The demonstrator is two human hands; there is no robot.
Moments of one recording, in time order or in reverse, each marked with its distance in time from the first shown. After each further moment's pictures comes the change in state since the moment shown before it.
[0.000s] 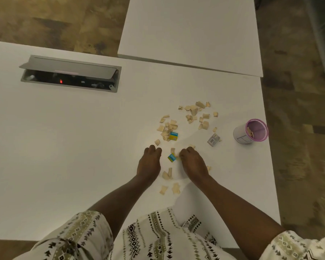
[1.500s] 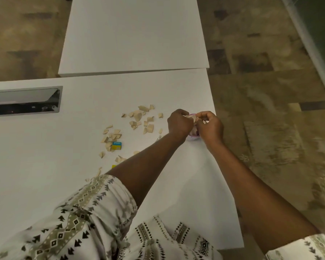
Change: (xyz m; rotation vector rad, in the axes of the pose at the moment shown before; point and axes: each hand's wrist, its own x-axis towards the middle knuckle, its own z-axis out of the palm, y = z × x) left_hand 0.121 0.352 0.004 -0.834 -0.001 -0.315; right_hand 0.040 0.217 -0.171 0.778 0.439 0.445
